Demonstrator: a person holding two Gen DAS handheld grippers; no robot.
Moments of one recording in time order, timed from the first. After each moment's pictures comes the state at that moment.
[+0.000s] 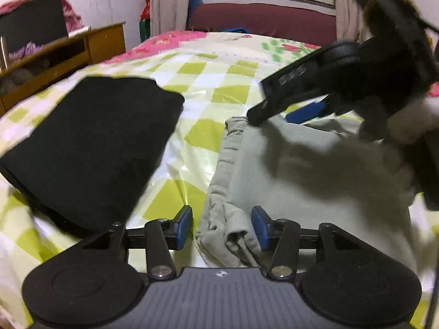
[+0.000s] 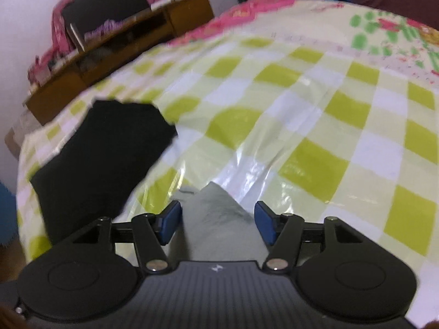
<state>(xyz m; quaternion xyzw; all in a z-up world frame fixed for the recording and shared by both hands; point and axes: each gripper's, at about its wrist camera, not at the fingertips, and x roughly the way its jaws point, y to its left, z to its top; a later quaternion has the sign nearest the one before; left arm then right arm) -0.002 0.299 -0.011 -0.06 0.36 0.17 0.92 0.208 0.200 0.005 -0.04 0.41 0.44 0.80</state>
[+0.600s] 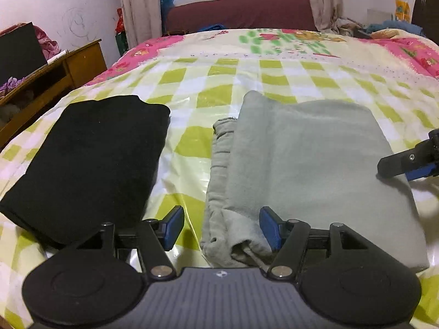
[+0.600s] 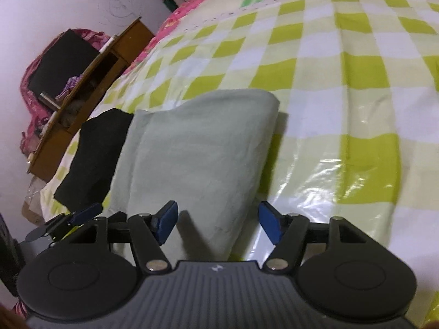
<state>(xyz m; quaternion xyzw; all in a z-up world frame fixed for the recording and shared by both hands) 0.010 0.292 -0.005 0.01 0.38 0.13 0.92 0.166 0.054 -0.021 0.13 0.49 0.36 0.78</state>
